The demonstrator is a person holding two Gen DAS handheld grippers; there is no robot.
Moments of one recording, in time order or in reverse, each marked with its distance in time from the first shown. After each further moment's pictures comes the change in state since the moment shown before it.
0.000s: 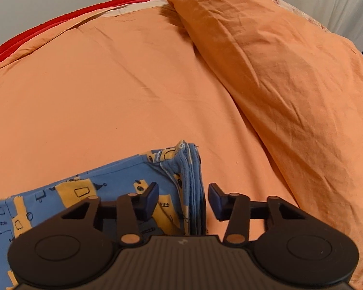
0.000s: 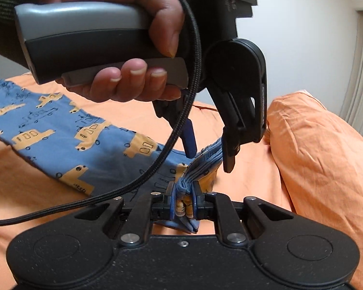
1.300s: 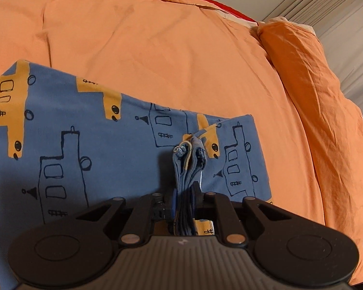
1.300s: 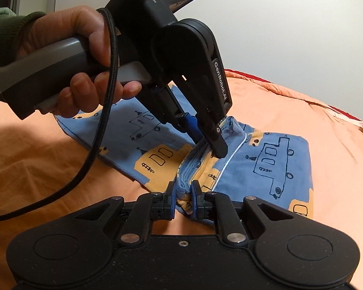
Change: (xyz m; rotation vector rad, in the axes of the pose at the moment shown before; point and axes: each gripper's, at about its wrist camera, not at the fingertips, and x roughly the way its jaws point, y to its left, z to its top) left arm -0.048 0.235 -0.112 -0.317 -0.060 -0.186; right arm 0.035 0.141 0.055 -0.024 0.128 0.349
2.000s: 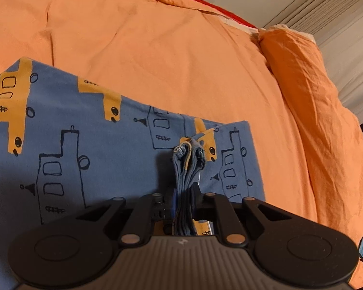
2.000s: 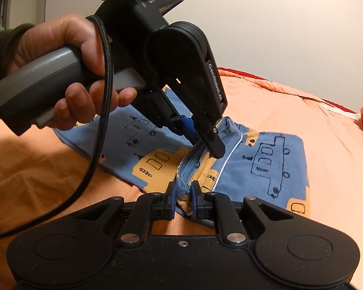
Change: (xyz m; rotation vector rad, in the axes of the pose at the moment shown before) left arm -0.010 0.006 -0.003 -0.031 -0.017 -0.036; right arm -0.003 0.001 0.008 0.048 0.011 -0.024
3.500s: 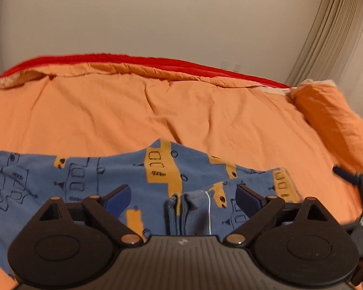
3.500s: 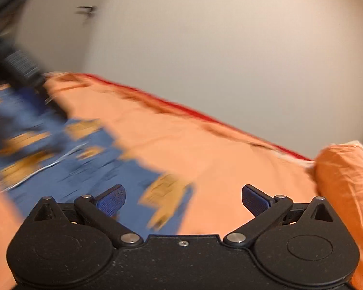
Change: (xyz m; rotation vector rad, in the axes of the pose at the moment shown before) left arm -0.101 0.064 -0.026 0.125 -0.396 0.313; right arm 0.043 -0.038 0.040 -0.105 -0.157 -0.294
